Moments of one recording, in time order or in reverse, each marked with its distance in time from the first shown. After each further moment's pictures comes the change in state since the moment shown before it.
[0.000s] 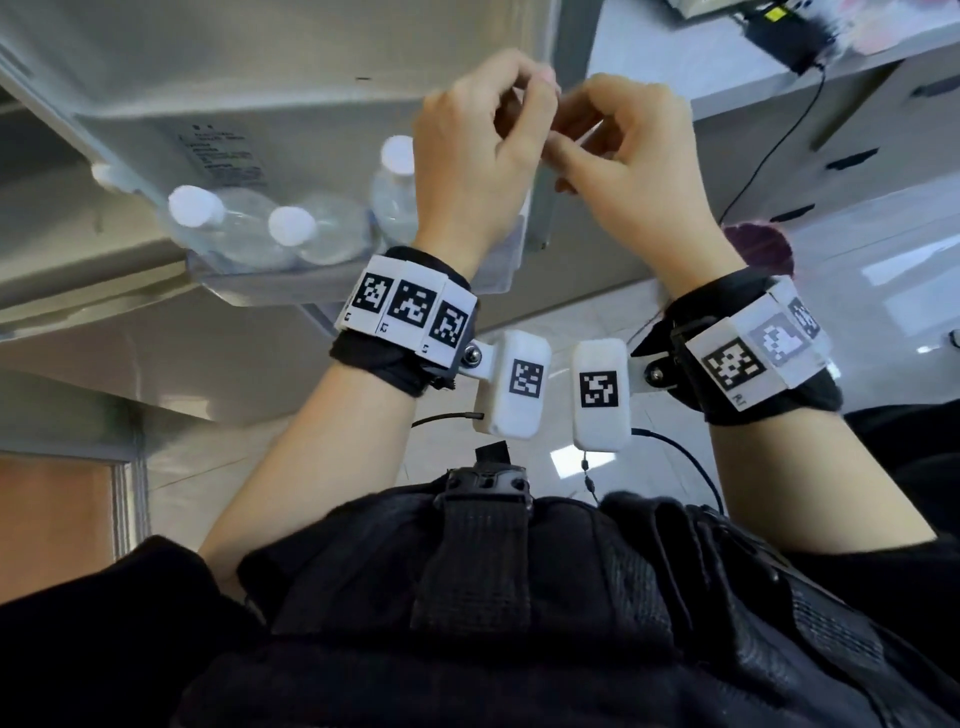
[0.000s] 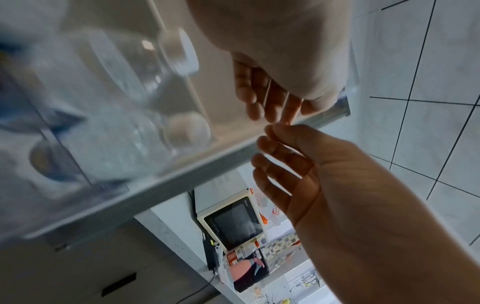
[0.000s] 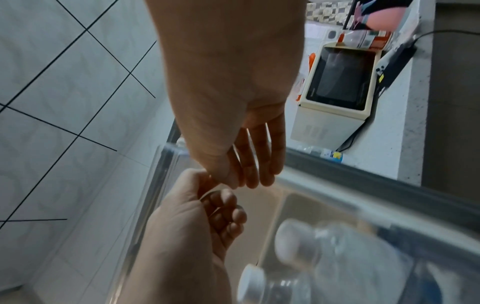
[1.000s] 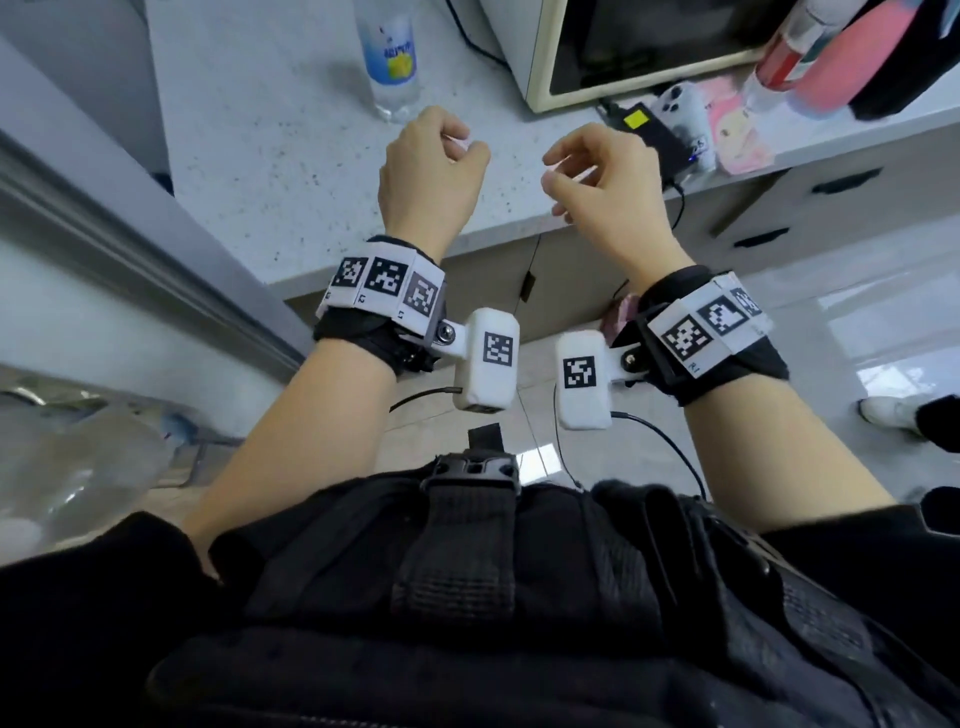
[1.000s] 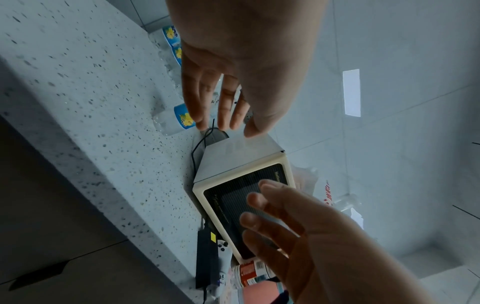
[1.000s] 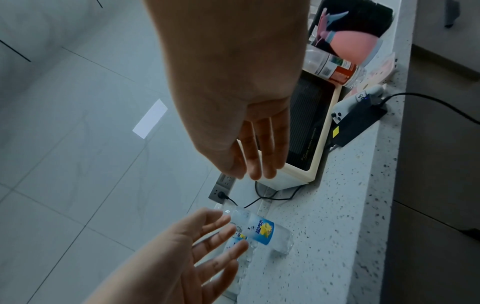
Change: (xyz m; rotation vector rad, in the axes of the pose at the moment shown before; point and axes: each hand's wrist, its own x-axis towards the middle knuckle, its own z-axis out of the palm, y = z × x) left_hand 0.197 -0.066 0.308 0.230 -0.122 -0.533; right_hand 0.206 0.273 -0.177 -0.072 -0.071 0.269
